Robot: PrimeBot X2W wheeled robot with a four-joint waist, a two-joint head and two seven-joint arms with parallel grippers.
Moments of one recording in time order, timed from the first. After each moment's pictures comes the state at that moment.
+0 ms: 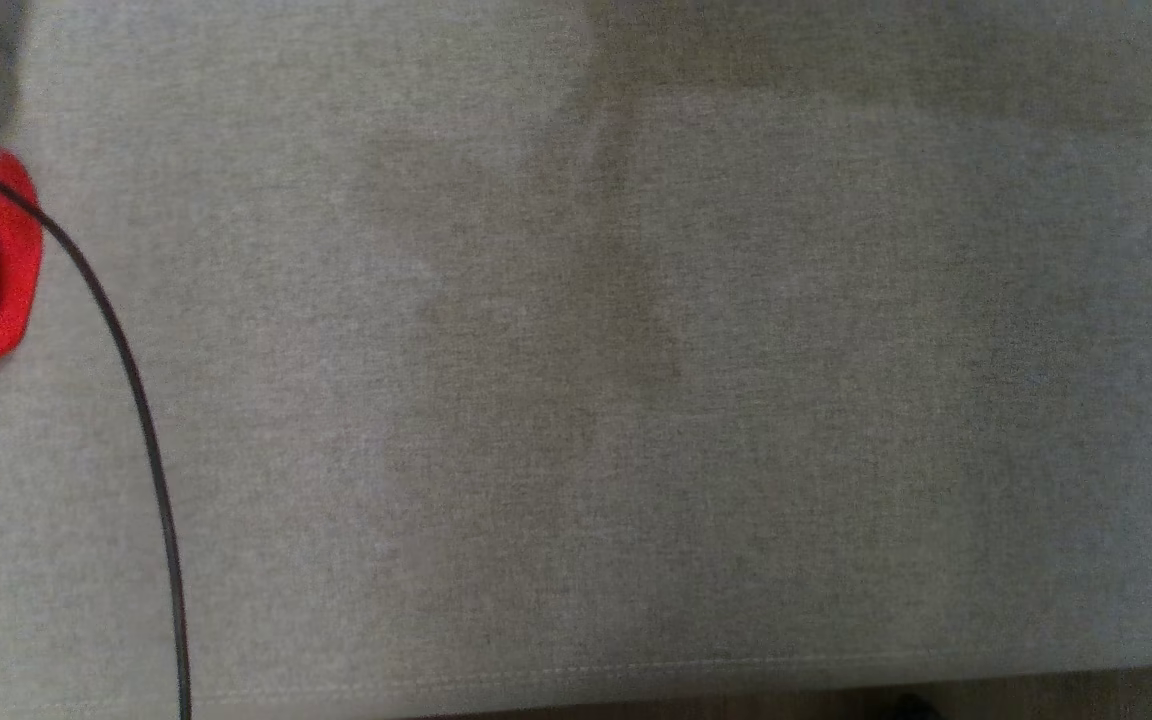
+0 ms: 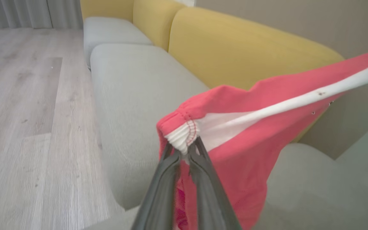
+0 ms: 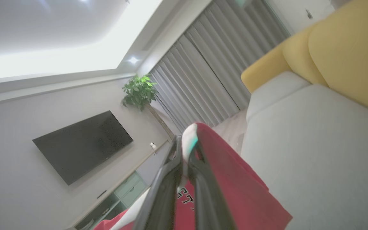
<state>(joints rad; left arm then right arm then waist) -1.53 0.25 -0.63 0.74 -0.85 -0.13 0.27 -1.42 -0.29 0.26 0.60 1.11 0.13 0.13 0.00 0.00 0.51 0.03</state>
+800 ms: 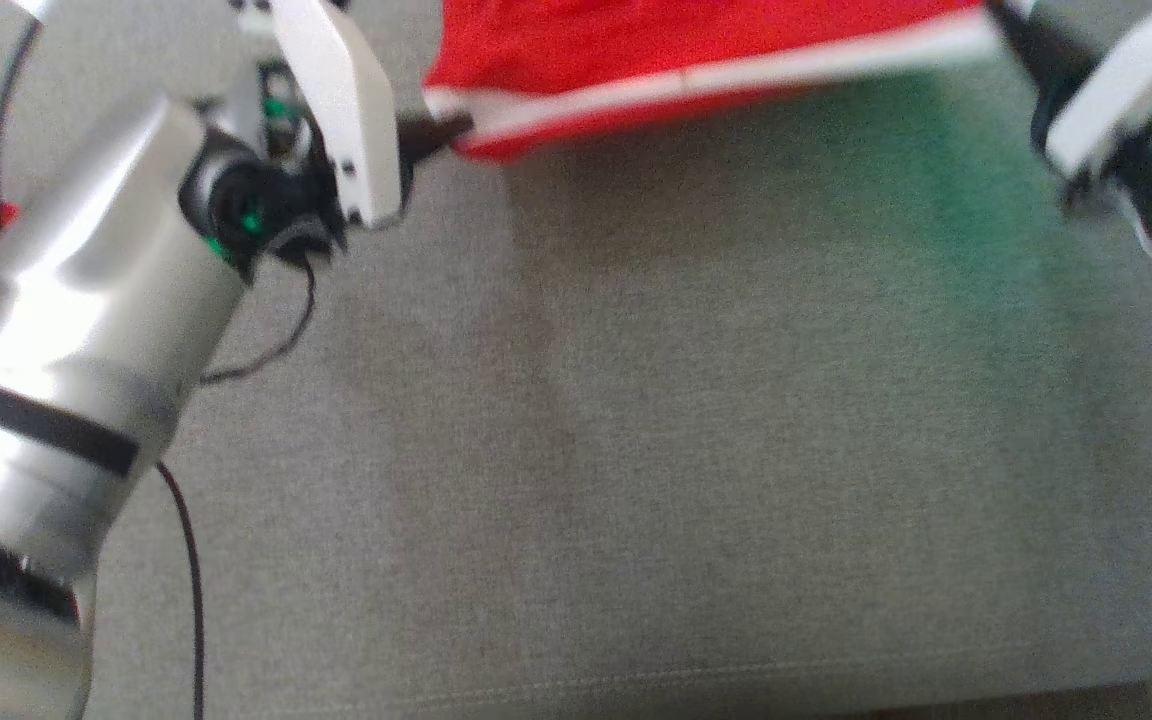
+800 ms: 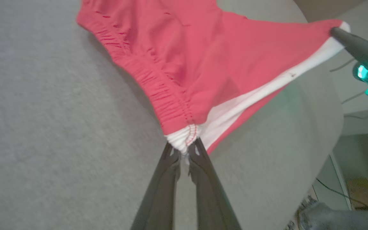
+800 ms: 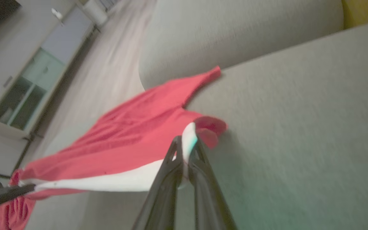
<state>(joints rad) -1.12 0.29 -0.90 0.72 -1.20 -0.13 0.62 -0.96 -0.48 0.60 0.71 1.18 0.13 0.35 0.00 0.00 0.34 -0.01</state>
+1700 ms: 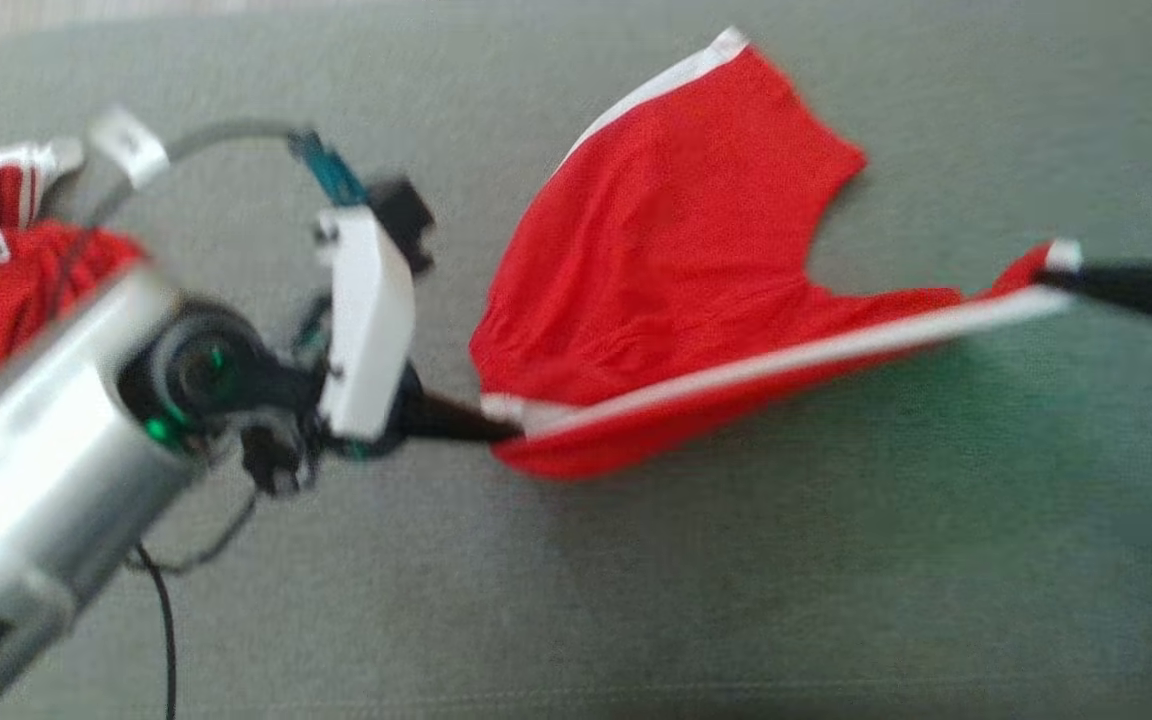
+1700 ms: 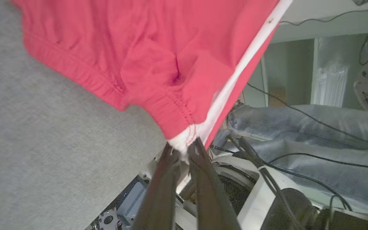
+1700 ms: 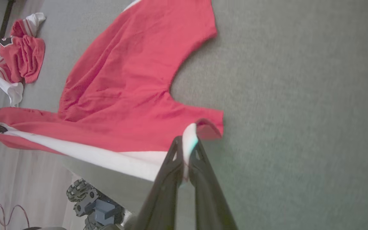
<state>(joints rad) -0.83 0.56 -0.93 0.09 -1.56 0.08 1.09 -0.60 -0.79 0.44 0.19 1.24 0.13 1.04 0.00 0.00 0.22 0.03</state>
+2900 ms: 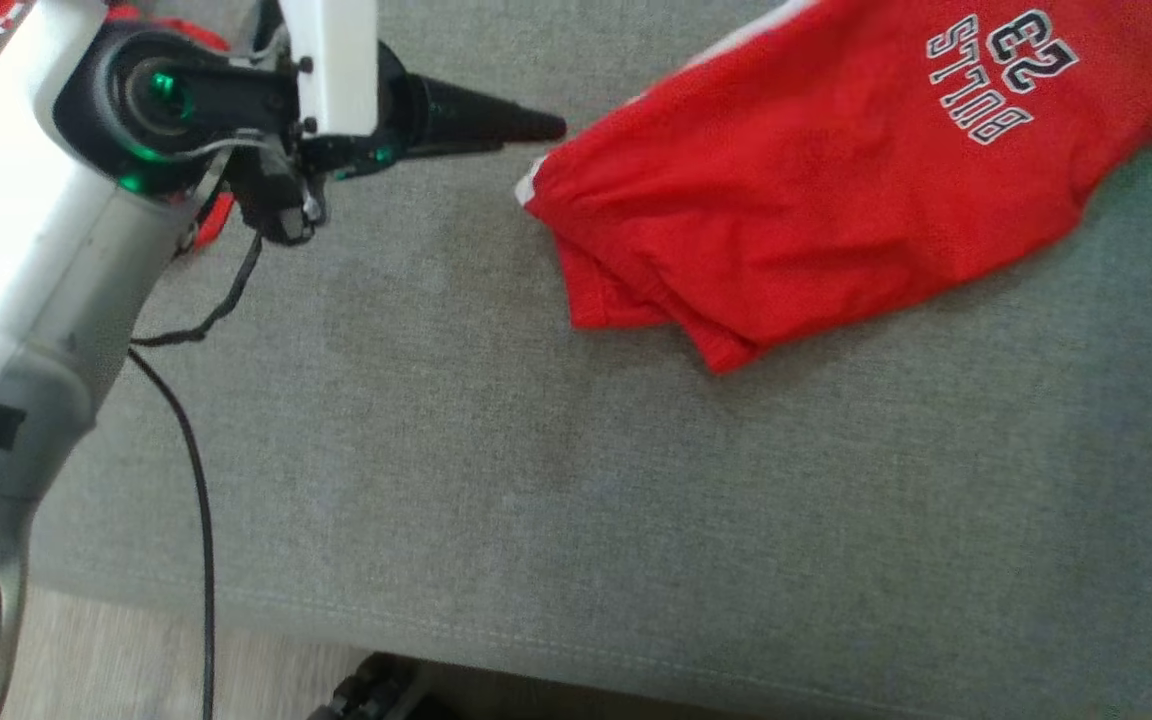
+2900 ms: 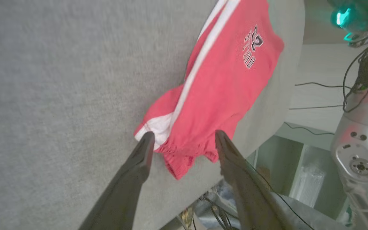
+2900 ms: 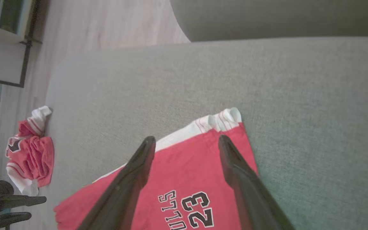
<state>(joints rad) -1.16 0.38 -0.79 0.40 -1.56 0.12 1.04 -1.32 -0.35 0.06 0.74 0.64 0.13 1.22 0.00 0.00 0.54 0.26</state>
